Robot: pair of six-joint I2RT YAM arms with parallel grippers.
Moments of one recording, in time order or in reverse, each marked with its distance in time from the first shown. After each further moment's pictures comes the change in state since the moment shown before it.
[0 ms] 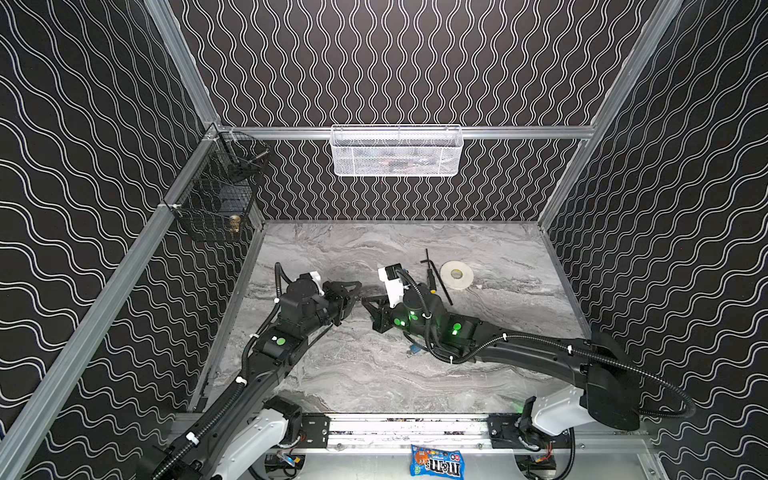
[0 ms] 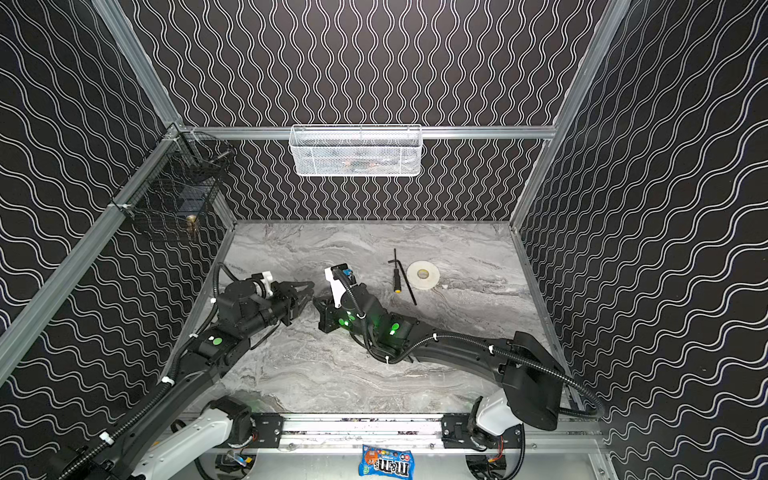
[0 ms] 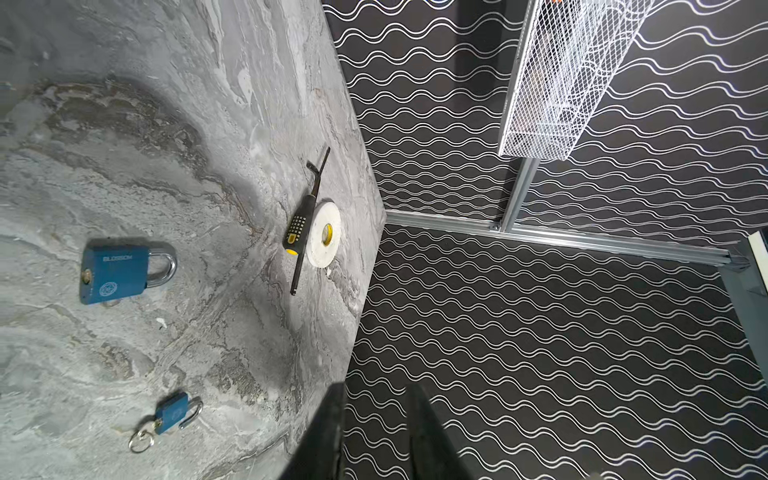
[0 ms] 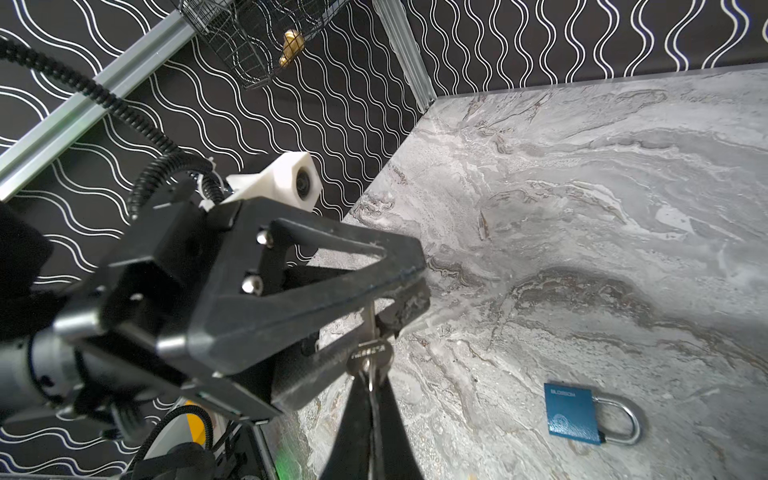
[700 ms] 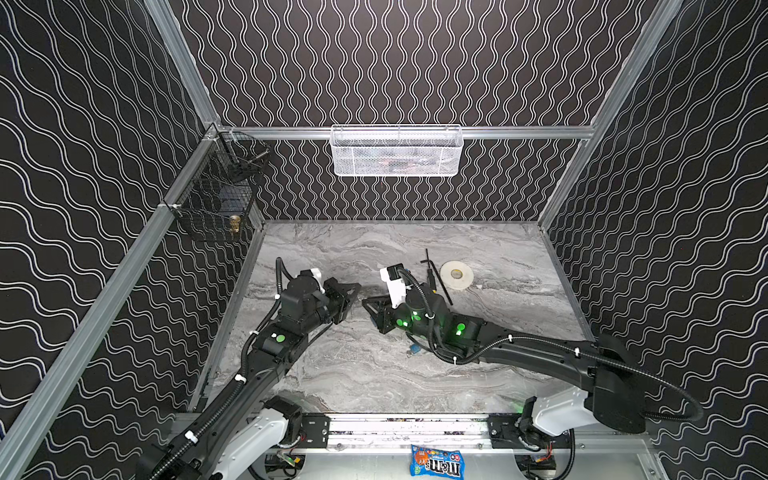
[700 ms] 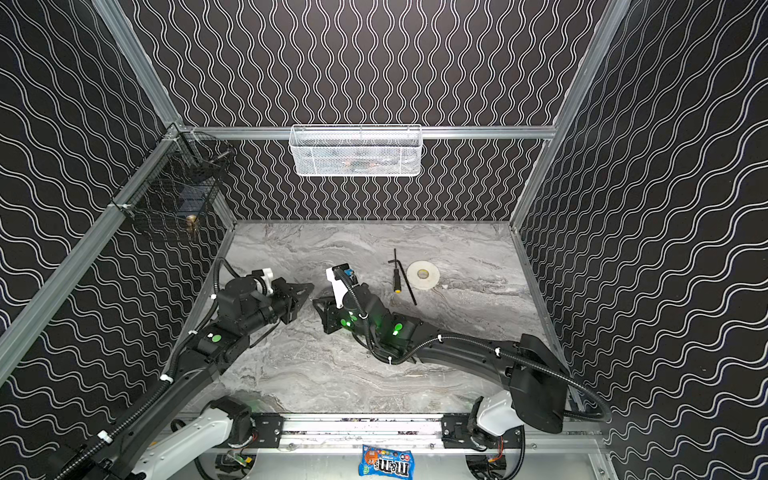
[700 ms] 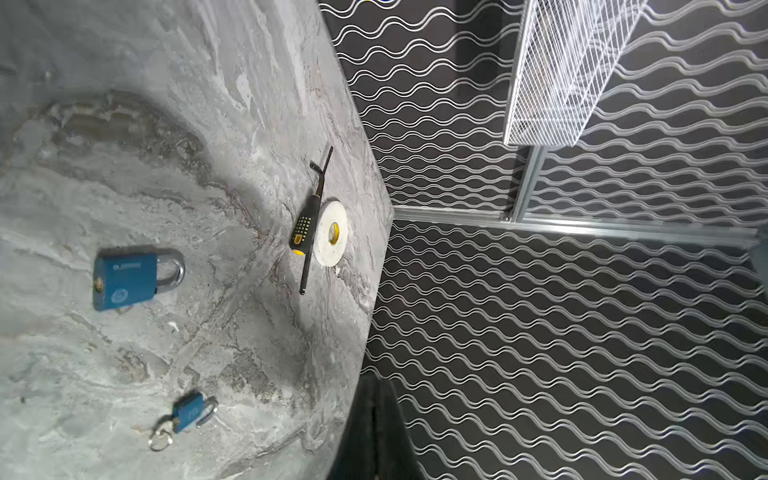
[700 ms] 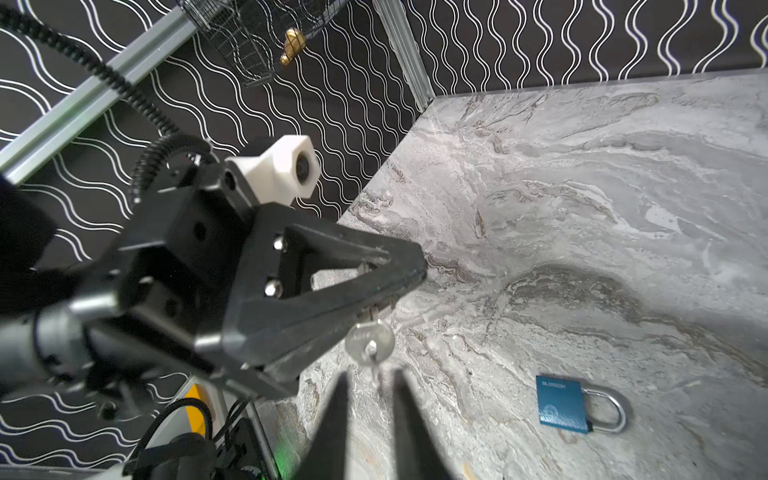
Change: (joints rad) left arm -0.002 0.019 0.054 -0.047 -0.013 0.101; right arm 0.000 -0.056 -0.005 -0.047 0.003 -0.024
